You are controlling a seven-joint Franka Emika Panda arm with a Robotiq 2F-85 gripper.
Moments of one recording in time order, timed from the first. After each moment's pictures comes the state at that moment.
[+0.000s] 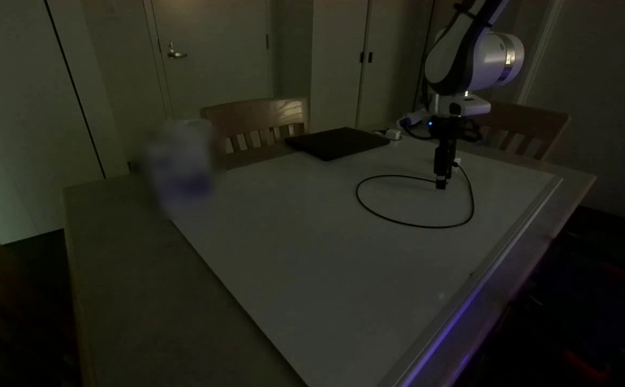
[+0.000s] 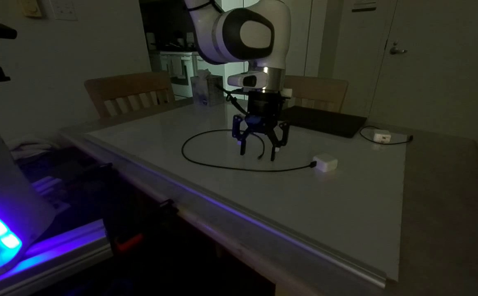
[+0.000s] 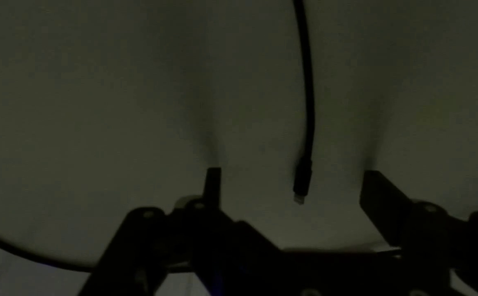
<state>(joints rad) -0.02 0.48 -0.26 -2.27 0.09 2.58 2.46</state>
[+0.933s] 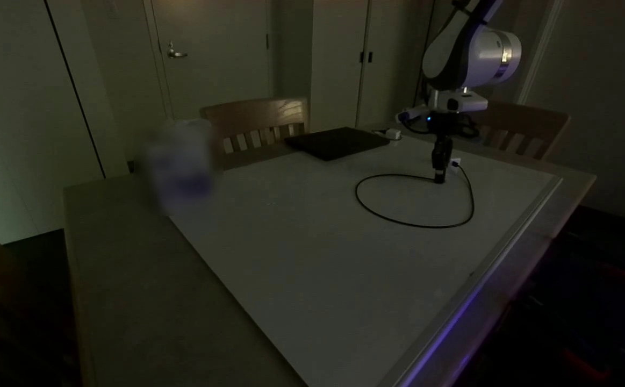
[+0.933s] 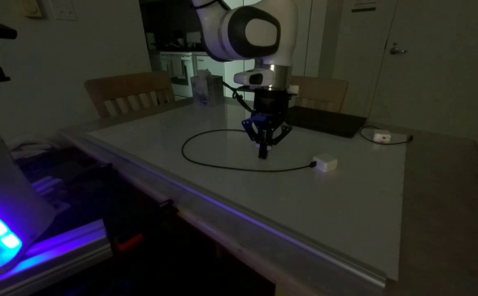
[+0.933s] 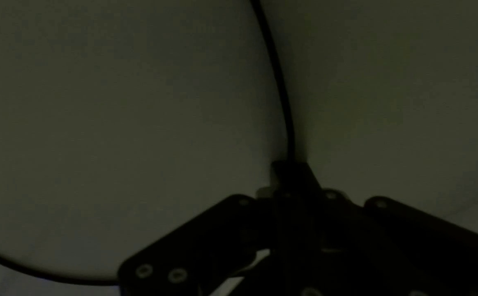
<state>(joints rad) -0.05 0.48 -0.25 -2.24 0.12 2.58 2.44</state>
